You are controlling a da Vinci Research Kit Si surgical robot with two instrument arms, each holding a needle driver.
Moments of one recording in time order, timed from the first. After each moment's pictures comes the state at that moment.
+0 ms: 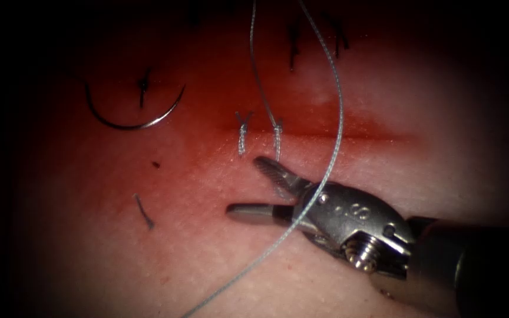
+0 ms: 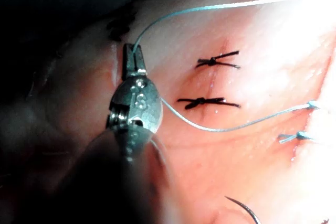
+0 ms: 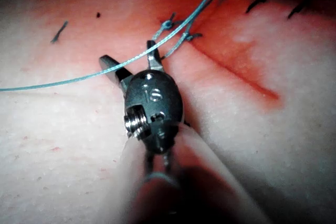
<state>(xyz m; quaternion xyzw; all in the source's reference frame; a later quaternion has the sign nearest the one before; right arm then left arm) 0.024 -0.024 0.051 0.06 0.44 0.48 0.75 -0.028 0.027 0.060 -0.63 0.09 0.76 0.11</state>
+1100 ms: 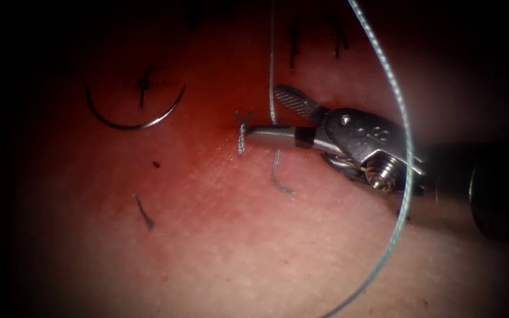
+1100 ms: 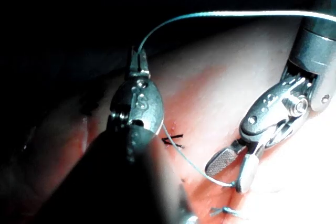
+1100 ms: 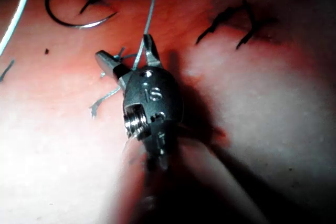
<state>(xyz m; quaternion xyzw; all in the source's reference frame) 0.024 -0.016 0.054 0.07 0.46 0.48 0.74 -0.030 0.025 0.042 -0.64 0.08 0.75 0.11</state>
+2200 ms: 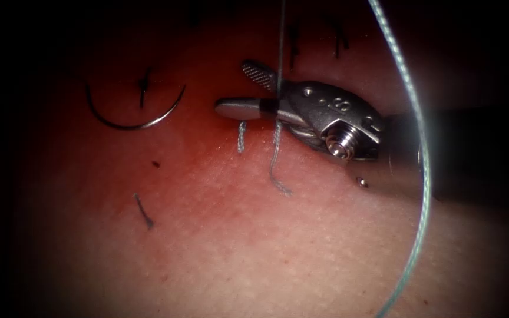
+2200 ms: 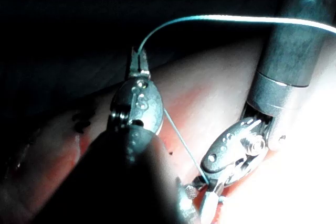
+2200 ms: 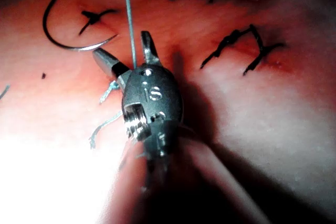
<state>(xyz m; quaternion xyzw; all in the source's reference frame) 0.027 -0.014 0.057 0.08 0.48 0.47 0.74 -0.031 0.024 0.038 -0.65 0.08 0.75 0.11</state>
